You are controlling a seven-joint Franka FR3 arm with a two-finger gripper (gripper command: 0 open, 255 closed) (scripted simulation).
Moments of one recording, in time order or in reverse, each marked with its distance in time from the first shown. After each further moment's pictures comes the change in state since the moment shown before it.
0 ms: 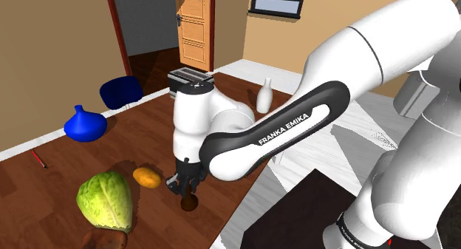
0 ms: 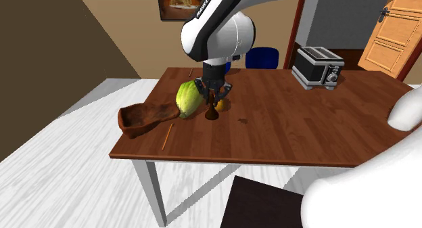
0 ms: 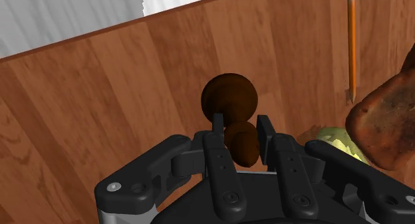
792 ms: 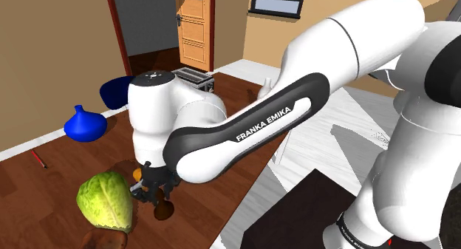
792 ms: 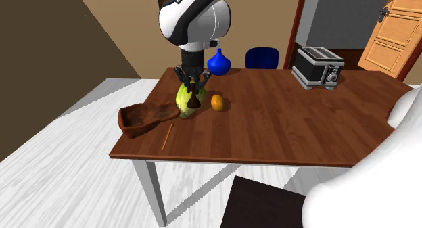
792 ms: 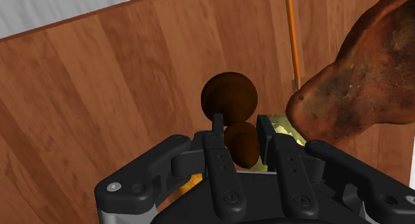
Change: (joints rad) arm 0.071 0.156 0.038 0.260 -0.126 -0.134 0.171
